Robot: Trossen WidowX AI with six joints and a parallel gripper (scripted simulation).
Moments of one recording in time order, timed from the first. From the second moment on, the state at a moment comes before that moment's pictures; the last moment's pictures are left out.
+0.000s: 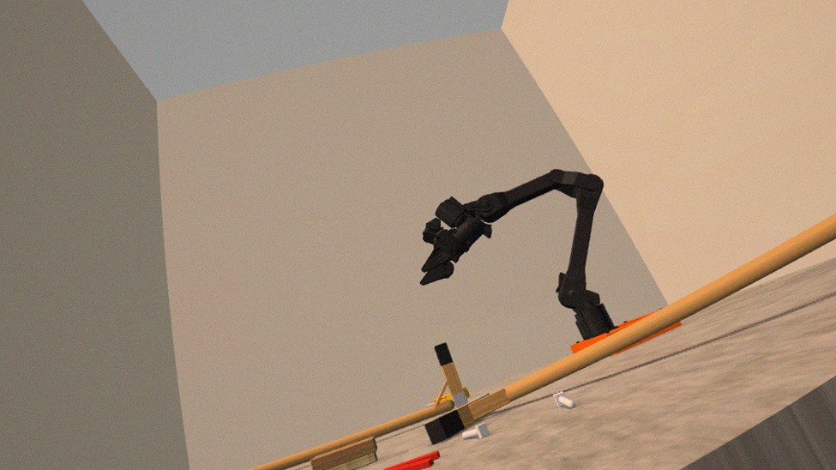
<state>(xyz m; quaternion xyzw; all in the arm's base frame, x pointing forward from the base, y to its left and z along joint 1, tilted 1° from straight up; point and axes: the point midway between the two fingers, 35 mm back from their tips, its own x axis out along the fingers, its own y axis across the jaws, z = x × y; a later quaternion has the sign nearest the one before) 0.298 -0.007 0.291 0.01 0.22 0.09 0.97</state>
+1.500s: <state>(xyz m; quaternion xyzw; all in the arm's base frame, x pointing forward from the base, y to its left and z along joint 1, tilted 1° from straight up) 0.246 -0.001 0.392 -0.01 0.07 0.11 0.99</state>
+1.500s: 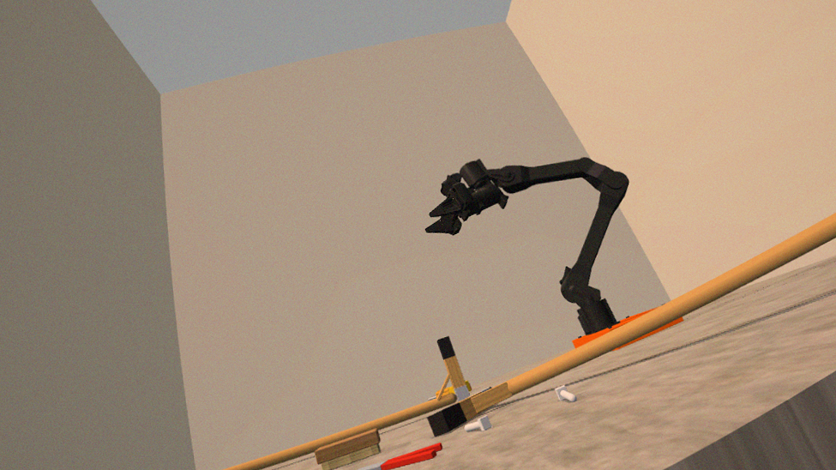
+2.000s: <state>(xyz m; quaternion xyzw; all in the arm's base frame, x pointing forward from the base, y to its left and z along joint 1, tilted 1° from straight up) 0.280 -0.006 0.341 0.01 0.15 0.10 0.98</state>
